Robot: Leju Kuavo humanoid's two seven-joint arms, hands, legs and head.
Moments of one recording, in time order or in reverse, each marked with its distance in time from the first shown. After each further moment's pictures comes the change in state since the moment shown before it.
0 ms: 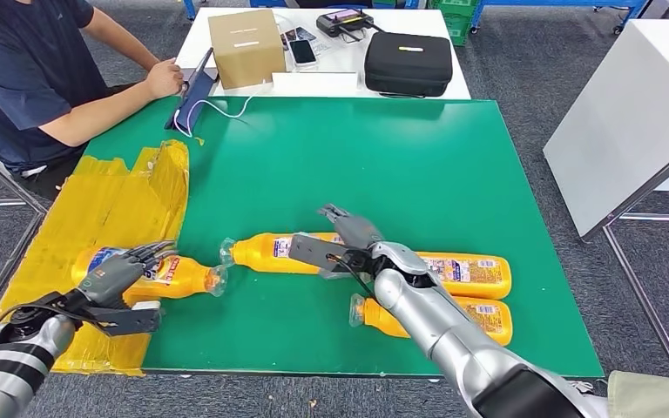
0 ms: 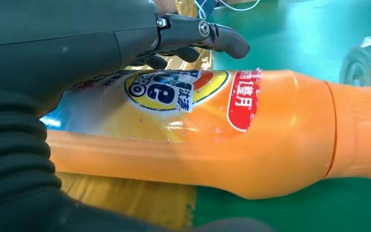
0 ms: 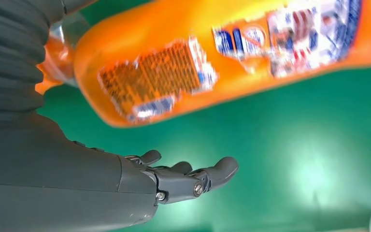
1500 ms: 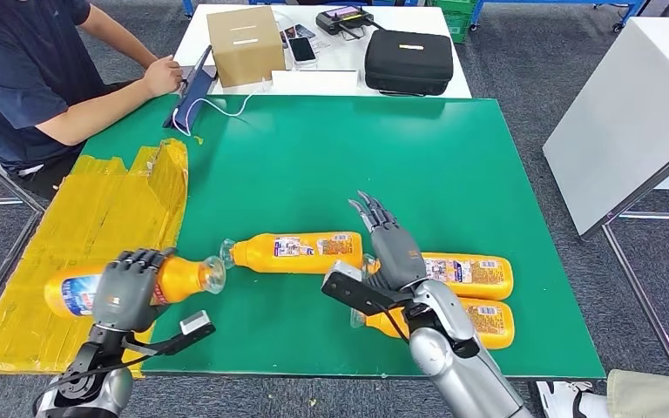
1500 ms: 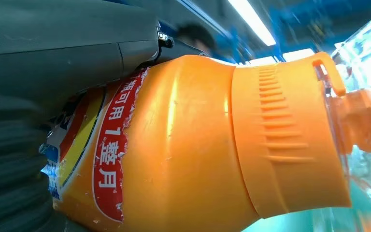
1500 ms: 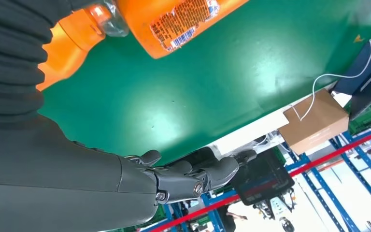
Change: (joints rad) left arm 0.351 -0.368 0.338 -0.451 -0.506 0.570 0.303; right arm 0.408 -0.158 -0.119 -0.722 0.123 -0.187 -0.023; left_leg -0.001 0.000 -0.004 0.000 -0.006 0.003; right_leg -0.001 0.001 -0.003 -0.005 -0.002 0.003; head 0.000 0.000
